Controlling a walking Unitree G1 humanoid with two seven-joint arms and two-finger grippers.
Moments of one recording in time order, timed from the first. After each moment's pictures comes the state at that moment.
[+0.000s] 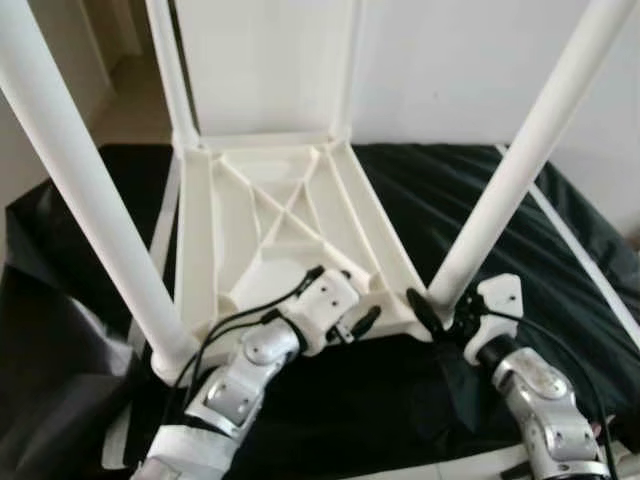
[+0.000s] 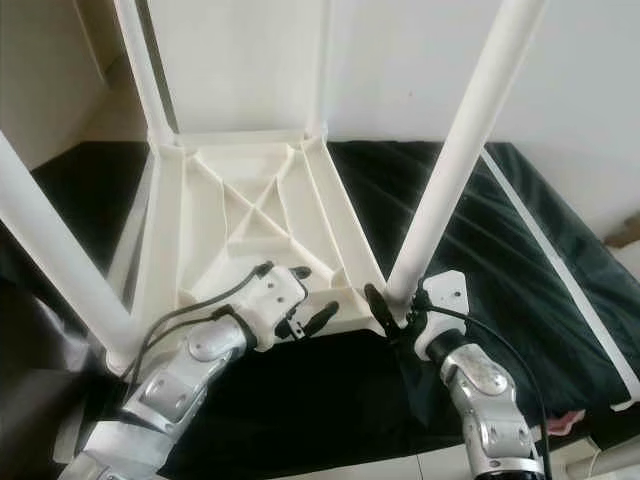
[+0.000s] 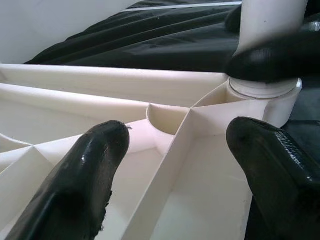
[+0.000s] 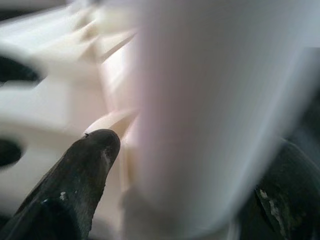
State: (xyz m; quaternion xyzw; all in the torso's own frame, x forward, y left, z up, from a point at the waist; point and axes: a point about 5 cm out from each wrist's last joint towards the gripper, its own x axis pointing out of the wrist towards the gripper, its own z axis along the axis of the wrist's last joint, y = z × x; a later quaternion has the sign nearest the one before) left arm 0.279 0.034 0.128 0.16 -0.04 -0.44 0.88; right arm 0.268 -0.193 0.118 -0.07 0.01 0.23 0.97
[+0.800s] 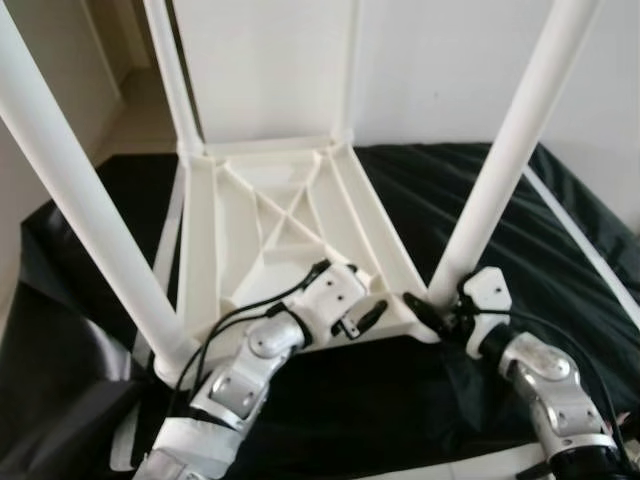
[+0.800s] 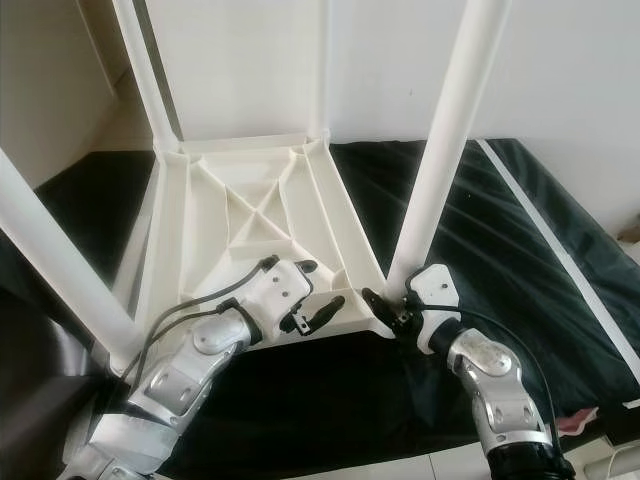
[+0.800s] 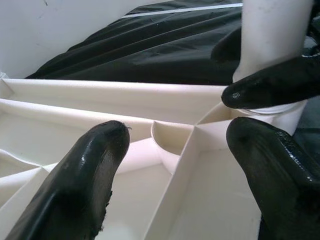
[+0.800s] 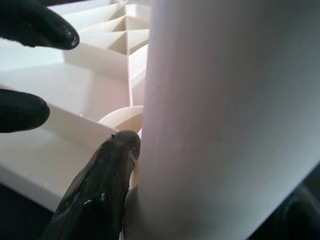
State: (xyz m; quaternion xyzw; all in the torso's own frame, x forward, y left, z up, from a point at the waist) left arm 0.283 0.032 0.135 0.16 -0.05 -0.45 0.88; right arm 0.270 -0.188 0.111 -0.10 0.01 0.28 0.95
